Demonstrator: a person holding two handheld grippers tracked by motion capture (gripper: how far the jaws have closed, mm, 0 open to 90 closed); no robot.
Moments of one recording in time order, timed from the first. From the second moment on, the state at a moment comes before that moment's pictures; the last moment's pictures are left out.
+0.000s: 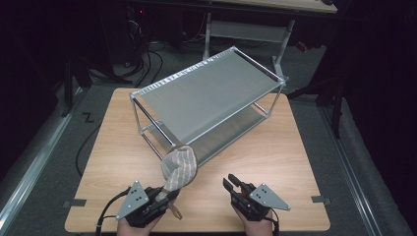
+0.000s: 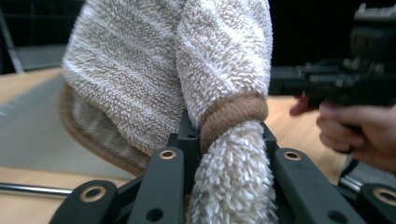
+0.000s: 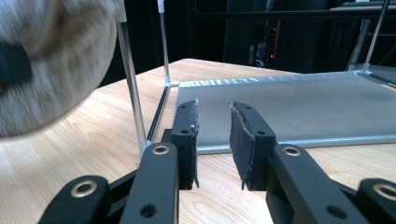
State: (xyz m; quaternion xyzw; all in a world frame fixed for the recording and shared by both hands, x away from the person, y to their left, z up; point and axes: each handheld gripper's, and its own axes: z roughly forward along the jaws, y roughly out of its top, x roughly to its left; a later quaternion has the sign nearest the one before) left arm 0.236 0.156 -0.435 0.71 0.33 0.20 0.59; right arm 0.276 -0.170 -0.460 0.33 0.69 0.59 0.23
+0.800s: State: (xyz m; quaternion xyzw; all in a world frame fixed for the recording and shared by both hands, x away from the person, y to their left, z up) left arm 0.274 0.129 -0.474 0.70 0.40 0.22 0.54; right arm 0.275 -0.181 -0.457 0.34 0.68 0.60 0.24
